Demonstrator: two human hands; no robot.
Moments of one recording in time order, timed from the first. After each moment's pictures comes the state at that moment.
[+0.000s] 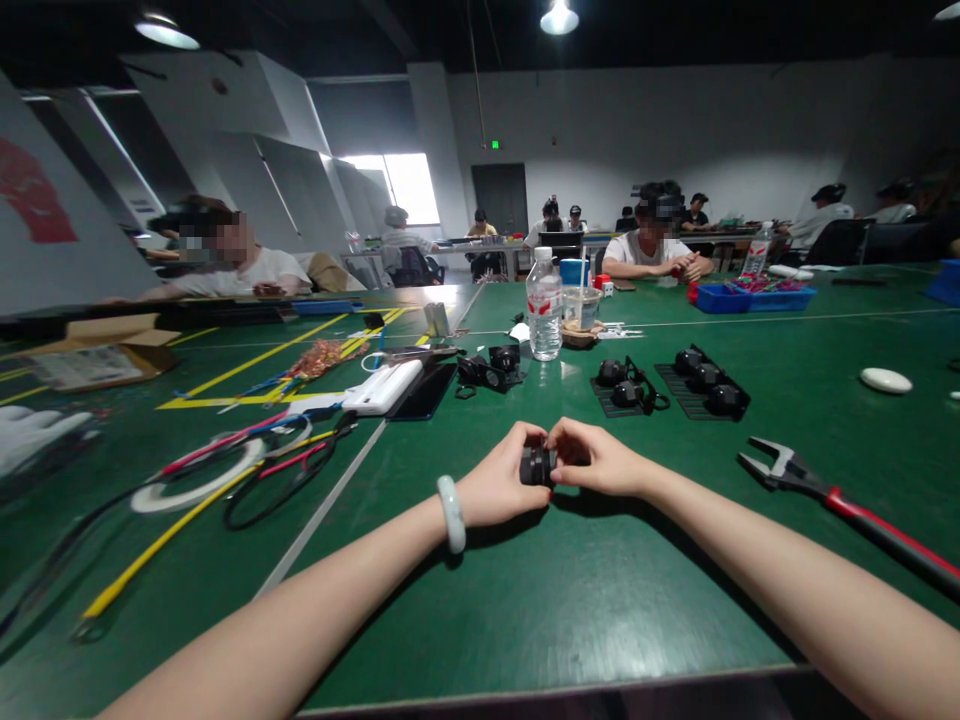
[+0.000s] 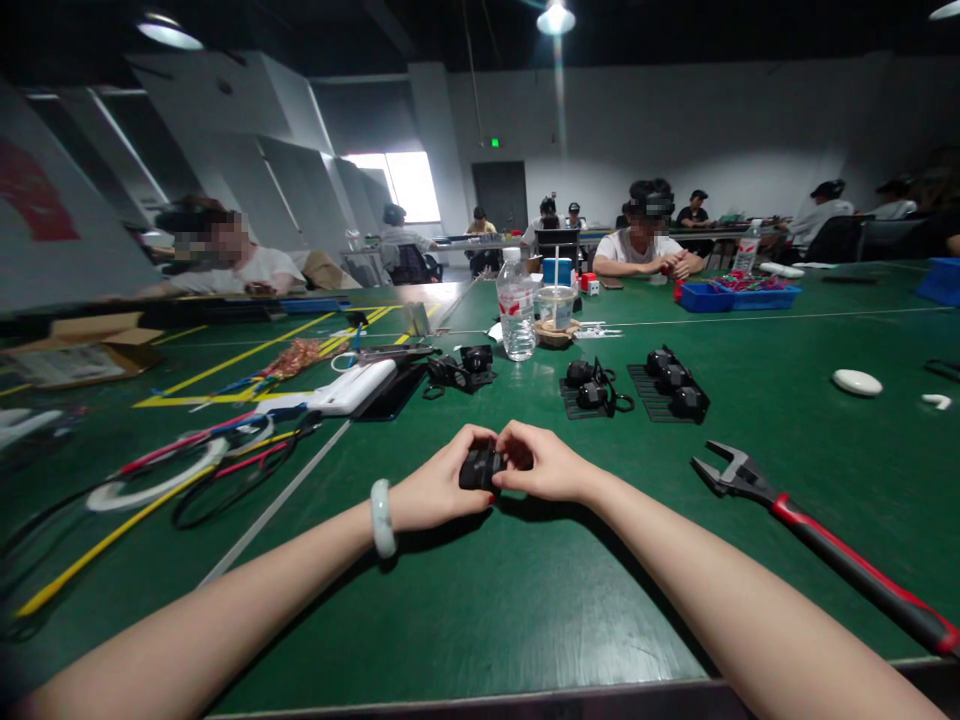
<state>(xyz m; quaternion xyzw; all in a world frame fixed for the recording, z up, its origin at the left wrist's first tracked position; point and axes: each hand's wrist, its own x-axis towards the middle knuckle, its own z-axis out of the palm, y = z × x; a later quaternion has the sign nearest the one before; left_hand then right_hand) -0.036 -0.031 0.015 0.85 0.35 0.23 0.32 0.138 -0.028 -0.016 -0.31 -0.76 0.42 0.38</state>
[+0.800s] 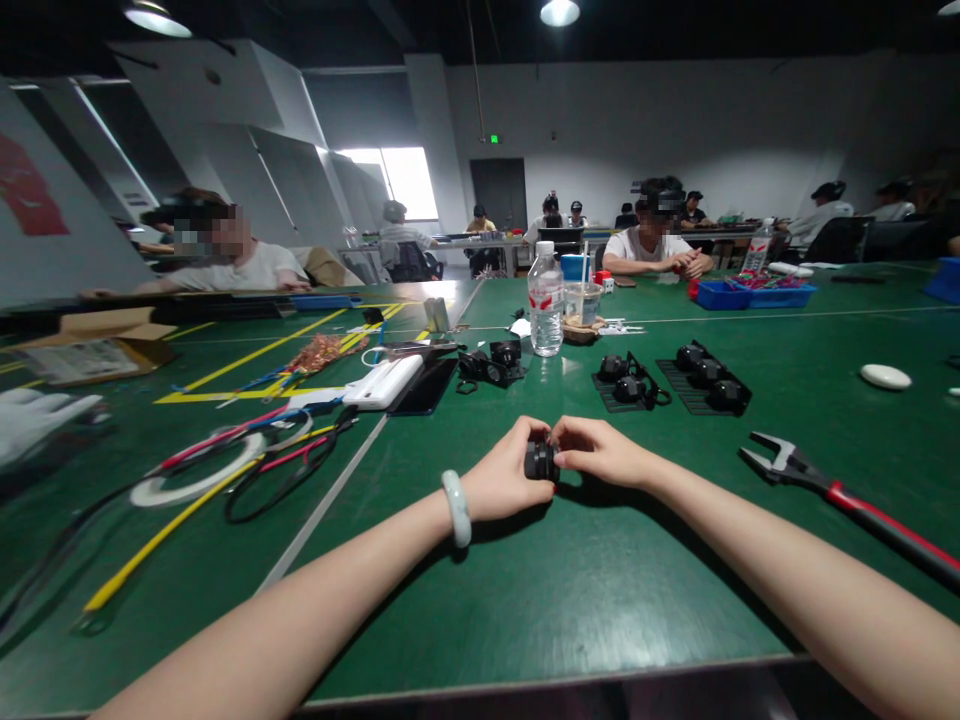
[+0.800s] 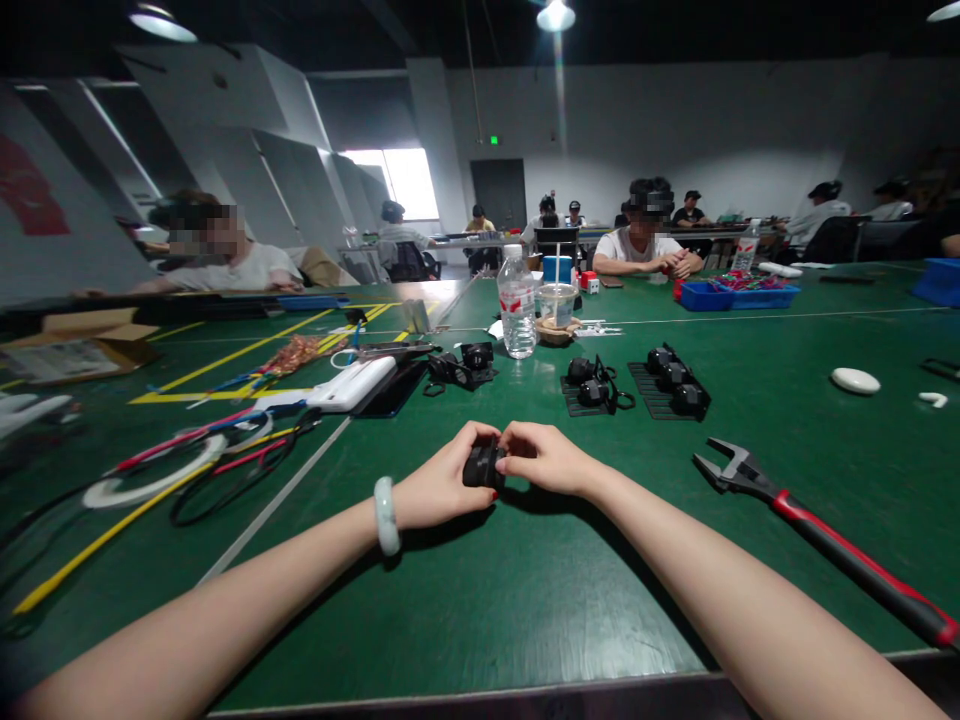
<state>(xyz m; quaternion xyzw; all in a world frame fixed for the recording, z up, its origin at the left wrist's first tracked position) -0.037 -0.031 0.013 0.85 0.36 0.23 0.30 0.140 -0.026 -0.013 -0.34 -0.77 0.40 0.36</state>
